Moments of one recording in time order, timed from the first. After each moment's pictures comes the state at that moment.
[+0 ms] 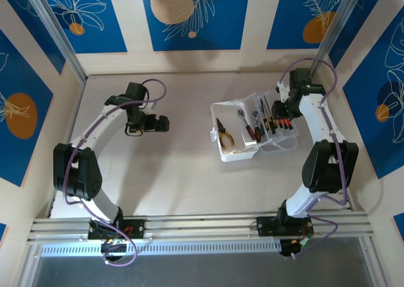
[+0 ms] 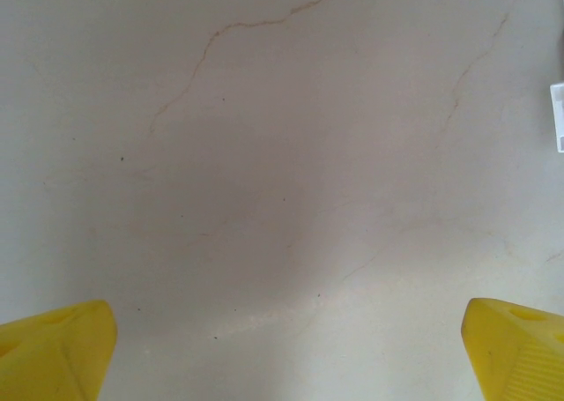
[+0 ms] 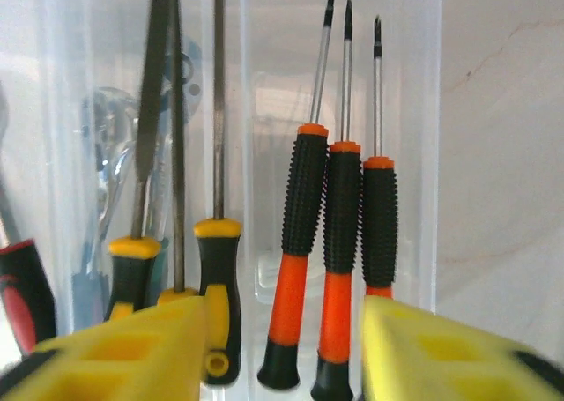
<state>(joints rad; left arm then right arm) -0.26 1.65 1.36 -0.92 0.20 -0.18 -0.06 1.62 1.47 -1.00 -0.04 -0.16</state>
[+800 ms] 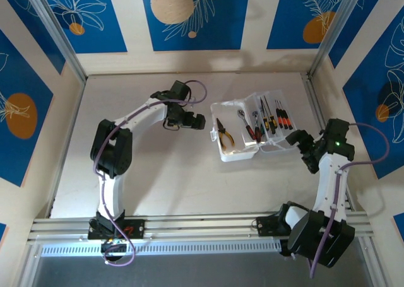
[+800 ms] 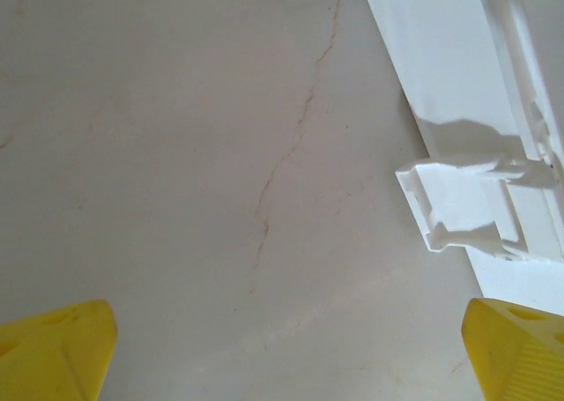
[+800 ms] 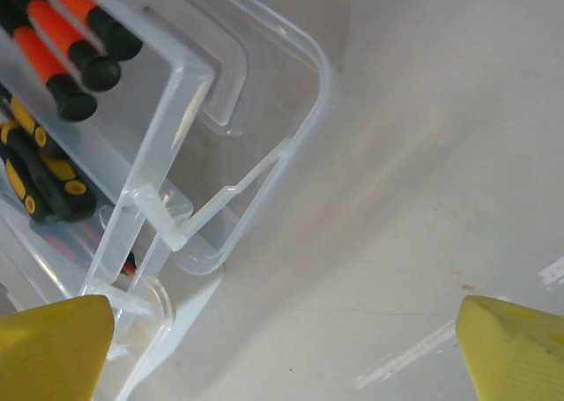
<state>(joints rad) -0.52 2.03 1.65 -0.77 0.22 -0.27 -0.47 1.02 0.87 -1.00 -0.34 0.52</state>
